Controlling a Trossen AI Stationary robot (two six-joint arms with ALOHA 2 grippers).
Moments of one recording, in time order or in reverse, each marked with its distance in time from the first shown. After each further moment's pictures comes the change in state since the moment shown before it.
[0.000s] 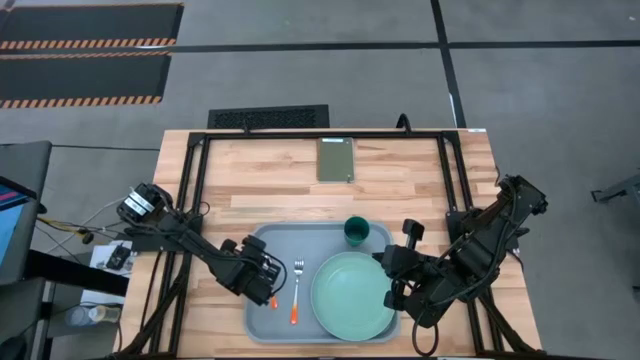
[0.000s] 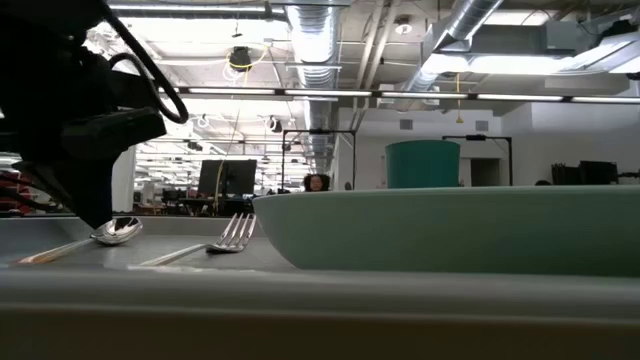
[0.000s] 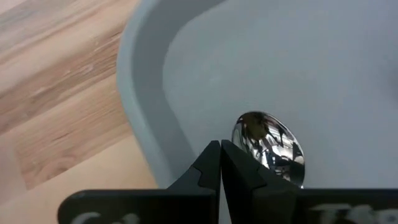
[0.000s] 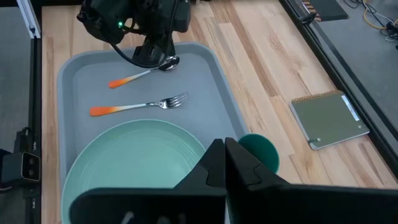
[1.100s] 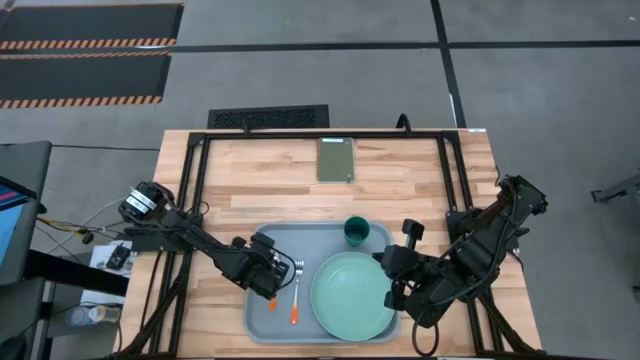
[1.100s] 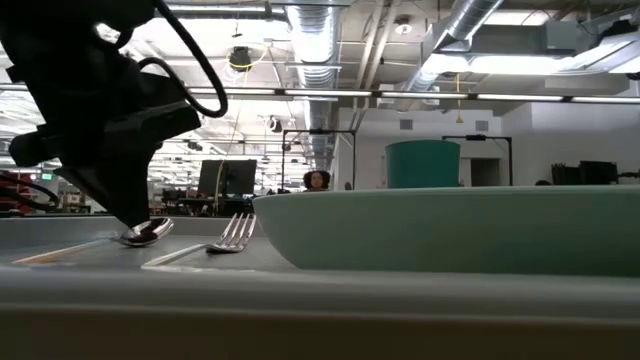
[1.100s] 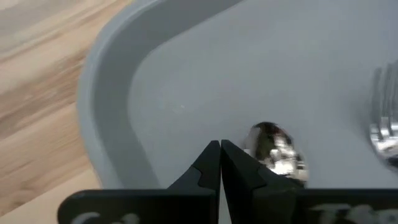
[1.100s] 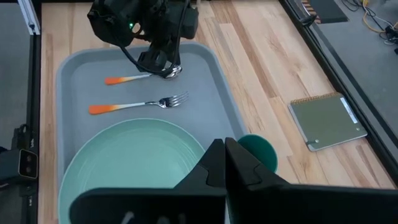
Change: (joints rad) left arm 0.050 0.000 0.000 0.111 -0.029 0.088; right arm 0.000 0.000 0.000 0.000 0.000 -0.018
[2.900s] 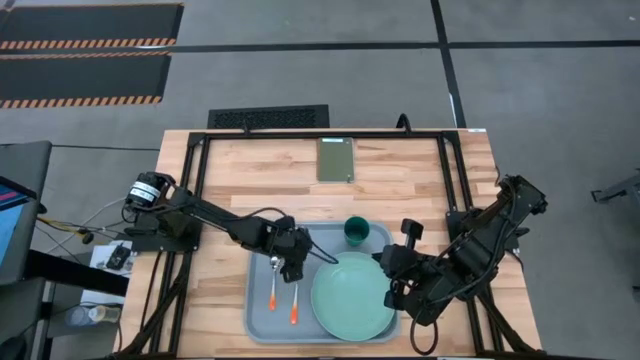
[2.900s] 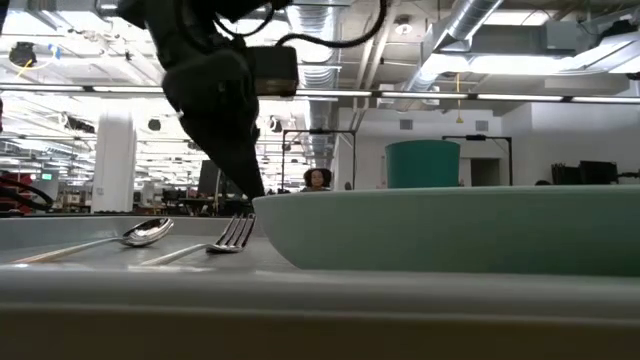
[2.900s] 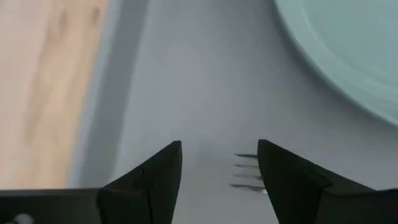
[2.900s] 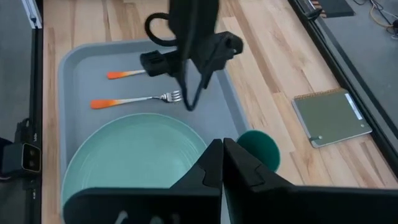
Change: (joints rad) left arm 0.294 -0.023 0.089 0.345 0.326 1.237; right arm -0.009 0.000 0.000 -0.003 -0.030 -0.005
